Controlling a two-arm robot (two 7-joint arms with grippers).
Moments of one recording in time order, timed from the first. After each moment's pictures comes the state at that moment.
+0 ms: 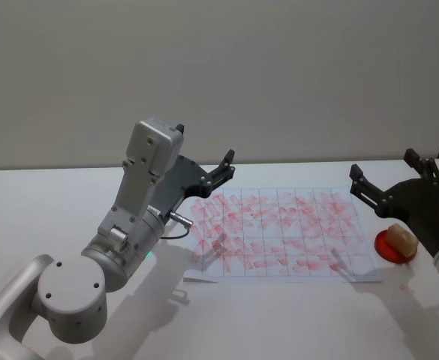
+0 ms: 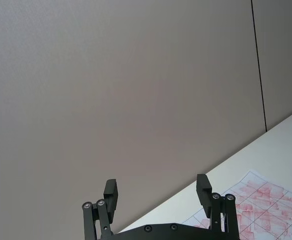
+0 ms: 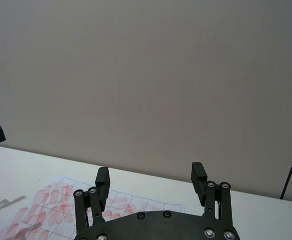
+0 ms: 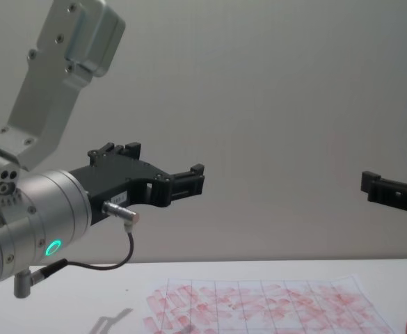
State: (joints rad) left arm -0.24 0.38 0.45 -1.63 -0.20 0.01 -0.01; right arm -0.01 0.34 -0.23 -1.77 0.29 0.03 0.07
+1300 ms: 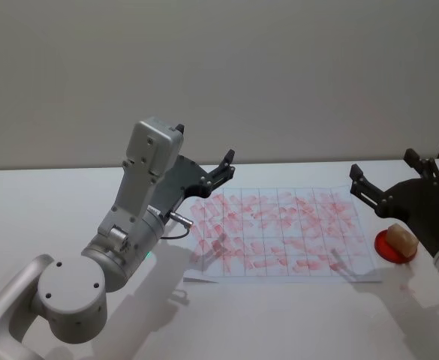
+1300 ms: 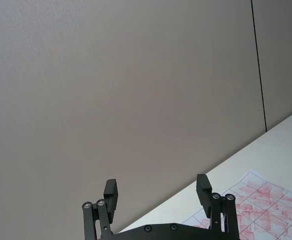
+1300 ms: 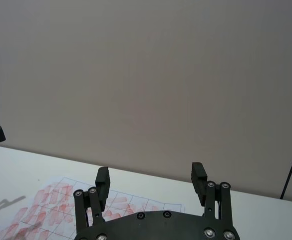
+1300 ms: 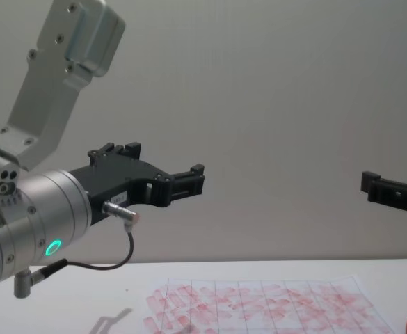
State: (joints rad) left arm -0.24 0.38 0.45 -1.63 -0.20 0.01 -0.01; right arm -0.01 0.34 -0.23 -1.77 0.29 0.03 0.07
